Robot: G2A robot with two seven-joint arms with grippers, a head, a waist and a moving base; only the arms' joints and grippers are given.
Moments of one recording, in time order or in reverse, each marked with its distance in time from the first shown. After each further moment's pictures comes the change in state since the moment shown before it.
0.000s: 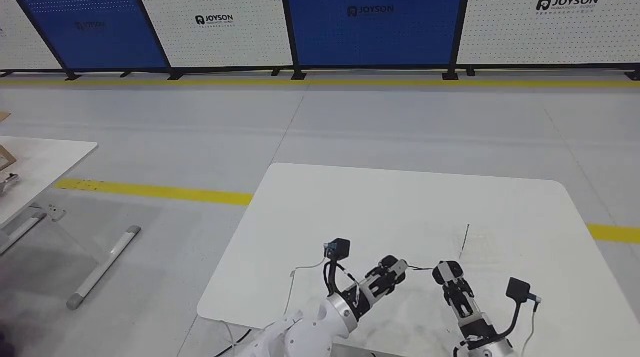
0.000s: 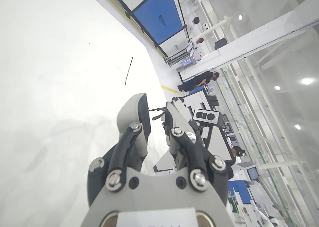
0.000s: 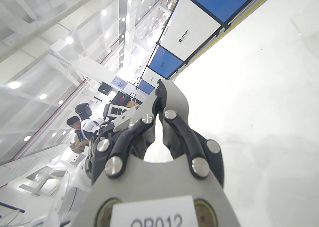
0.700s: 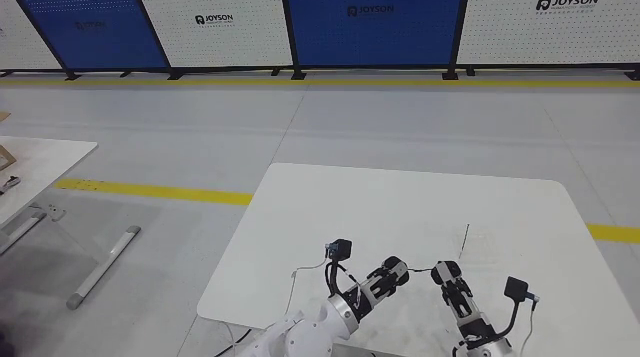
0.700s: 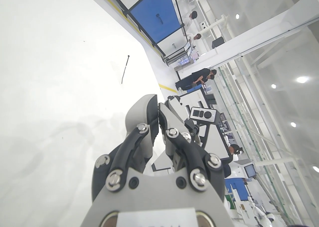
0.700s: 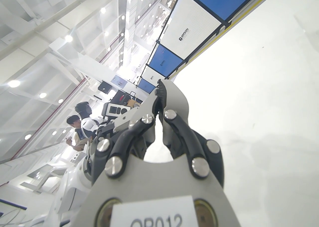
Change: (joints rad) left arm 0.001 -0.003 0.005 0.001 -0.002 -0.014 -0.008; right arm 0.000 -0.006 0.003 -0.003 -0.003 -0.001 0.017
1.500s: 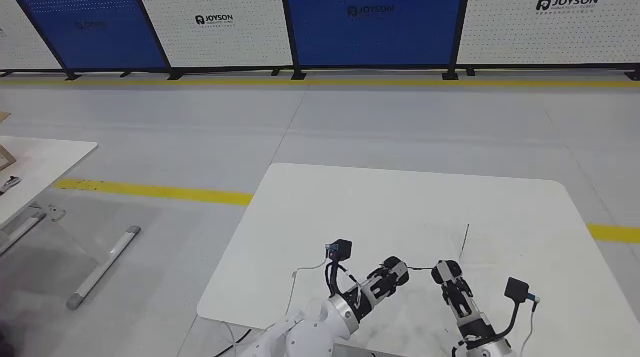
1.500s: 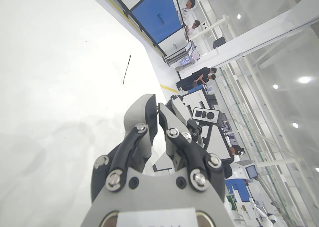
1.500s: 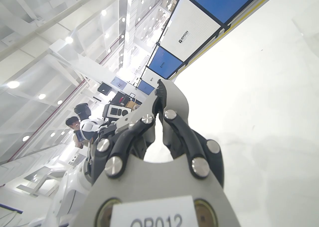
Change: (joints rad) left arm -0.001 -0.002 0.001 0.005 0.006 0.002 0.005; right arm -0.002 -0.008 0.001 0.003 -0.013 -0.001 -0.015
